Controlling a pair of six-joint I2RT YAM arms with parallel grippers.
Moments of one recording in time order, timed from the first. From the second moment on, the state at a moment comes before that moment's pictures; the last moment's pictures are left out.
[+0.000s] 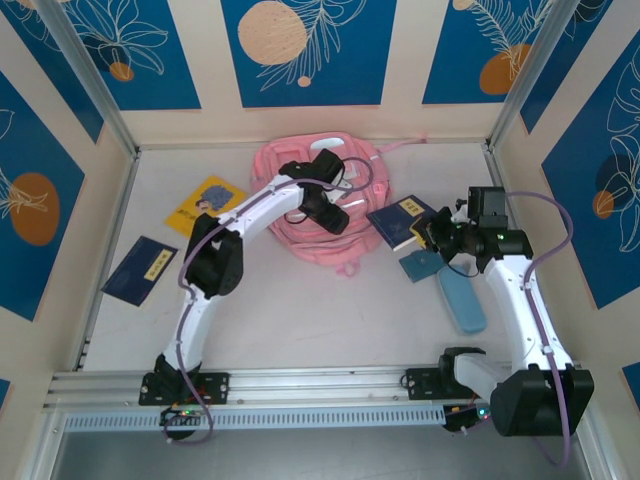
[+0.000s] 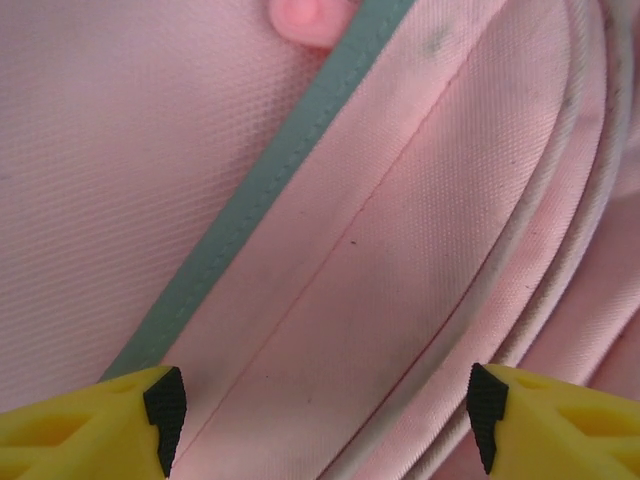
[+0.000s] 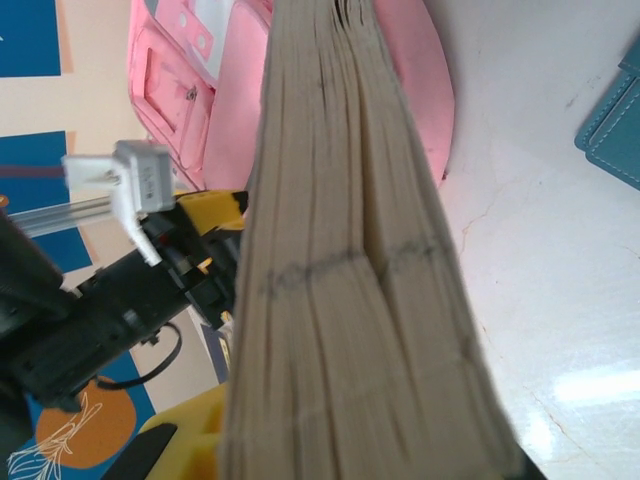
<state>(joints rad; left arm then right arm) -0.68 2.28 2.08 -1.00 0.05 0.06 -0.02 1.06 0.99 -0.80 -0.54 0.97</state>
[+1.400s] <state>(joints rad) -0.69 2.09 2.17 -0.97 -0.03 0.00 -0.03 0.95 1.04 -0.92 -0.48 0.86</state>
